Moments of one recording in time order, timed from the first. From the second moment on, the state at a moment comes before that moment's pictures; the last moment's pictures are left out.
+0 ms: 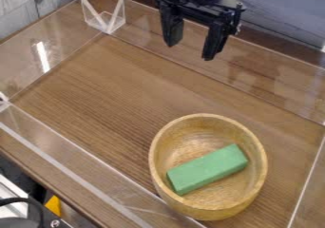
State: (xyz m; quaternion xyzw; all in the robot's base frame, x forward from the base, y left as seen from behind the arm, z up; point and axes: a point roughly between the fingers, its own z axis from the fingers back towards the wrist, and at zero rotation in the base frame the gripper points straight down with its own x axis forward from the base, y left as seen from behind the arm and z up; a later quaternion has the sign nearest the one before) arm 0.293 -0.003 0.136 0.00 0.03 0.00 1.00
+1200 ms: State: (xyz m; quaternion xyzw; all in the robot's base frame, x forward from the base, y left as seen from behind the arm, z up) arm 0.202 -0.088 0.081 -0.03 0.05 -0.32 0.95
